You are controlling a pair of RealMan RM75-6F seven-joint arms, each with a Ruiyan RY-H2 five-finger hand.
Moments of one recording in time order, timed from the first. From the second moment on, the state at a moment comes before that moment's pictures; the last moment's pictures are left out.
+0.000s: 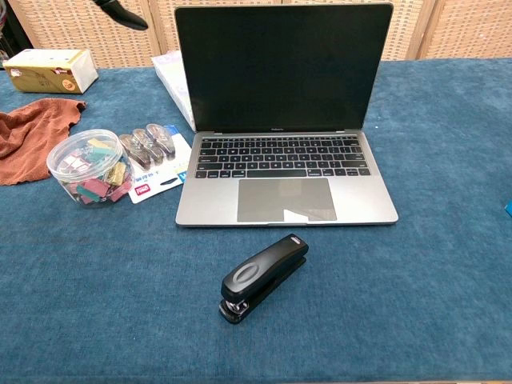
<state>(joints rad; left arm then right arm) -0.81 -1.24 -0.36 -1.58 1.31 0.89 -0.09 -0.01 -1.03 0.03 -1.66 -1.63 1.64 0.22</state>
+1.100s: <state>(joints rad) -1.06 -1.41 -0.34 -1.41 1.22 0.70 -0.08 -0.07 -1.01 0.02 -1.62 -1.59 1.68 0.30</state>
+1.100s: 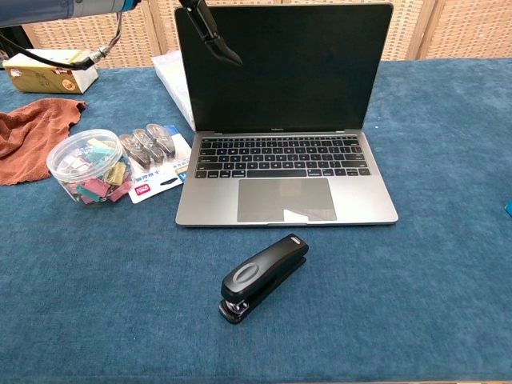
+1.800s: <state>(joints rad) -1.08 -1.43 -0.31 -1.41 1.17 0.67 -0.13 -0.10 -1.00 0.02 -1.62 -1.59 1.69 0.30</state>
